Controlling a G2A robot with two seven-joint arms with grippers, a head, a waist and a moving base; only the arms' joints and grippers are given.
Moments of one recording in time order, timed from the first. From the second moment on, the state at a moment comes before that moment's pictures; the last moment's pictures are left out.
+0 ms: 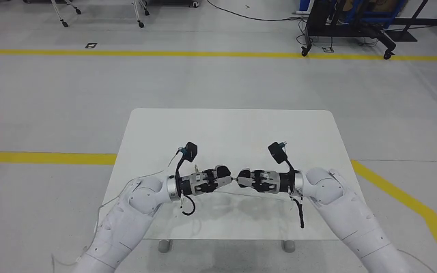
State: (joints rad) left arm 1.19 -1.18 -1.02 -1.37 0.13 -0.88 -0.66; right arm -1.24 -1.04 1.11 -1.41 0.02 -0.94 0.82
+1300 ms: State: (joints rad) left arm 1.23 -1.18 -1.02 -1.55 0.93 0.05 -0.71; right arm -1.26 -1.03 1.16 -1.40 0.00 -0.98 0.79
